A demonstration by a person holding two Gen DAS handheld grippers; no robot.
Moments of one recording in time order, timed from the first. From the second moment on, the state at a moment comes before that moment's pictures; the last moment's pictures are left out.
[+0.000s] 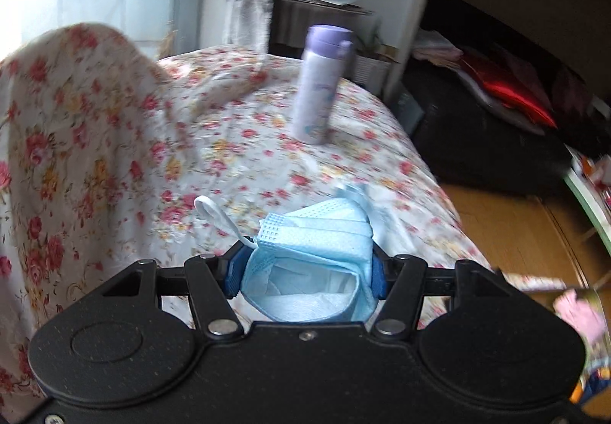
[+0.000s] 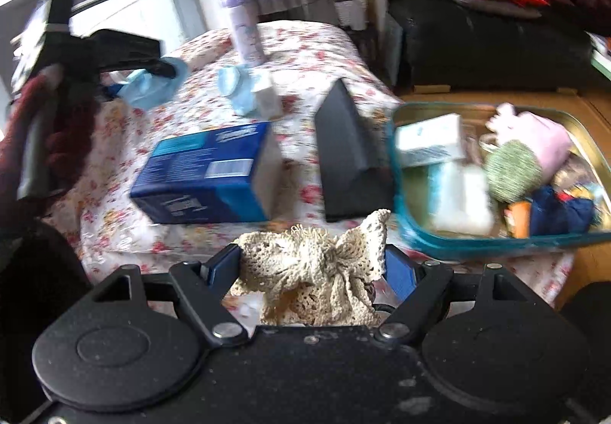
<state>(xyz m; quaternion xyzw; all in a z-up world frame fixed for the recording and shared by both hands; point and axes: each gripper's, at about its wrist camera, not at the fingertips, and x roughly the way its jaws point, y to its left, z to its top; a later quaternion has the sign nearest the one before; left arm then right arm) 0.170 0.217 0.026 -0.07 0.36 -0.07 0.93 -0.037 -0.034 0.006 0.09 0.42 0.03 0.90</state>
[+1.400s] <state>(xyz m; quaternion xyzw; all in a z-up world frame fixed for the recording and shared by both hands) 0.106 -0.017 0.004 0.00 0.52 -0.27 0.81 -0.049 -0.202 0.020 0.15 0.37 -0.18 0.90</state>
